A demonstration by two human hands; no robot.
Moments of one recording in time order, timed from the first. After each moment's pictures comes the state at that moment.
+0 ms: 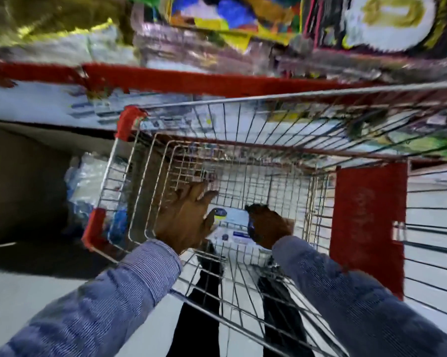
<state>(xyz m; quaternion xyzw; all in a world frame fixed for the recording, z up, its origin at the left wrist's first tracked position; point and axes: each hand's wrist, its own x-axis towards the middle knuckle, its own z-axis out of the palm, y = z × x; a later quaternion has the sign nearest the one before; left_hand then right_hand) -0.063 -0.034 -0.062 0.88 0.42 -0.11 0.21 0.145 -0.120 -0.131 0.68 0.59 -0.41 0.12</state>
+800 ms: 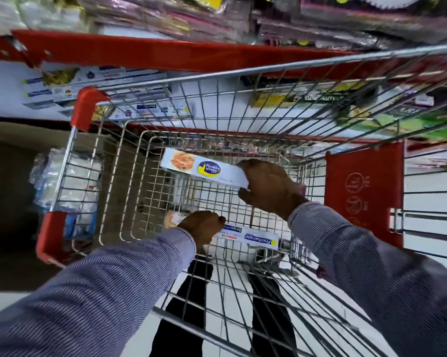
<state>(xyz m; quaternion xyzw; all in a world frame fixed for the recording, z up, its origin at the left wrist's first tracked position) -0.012 -0.062 -0.165 0.89 0.19 -0.34 0.23 0.182 -0.066 -0.087 0.67 0.69 -0.27 0.05</state>
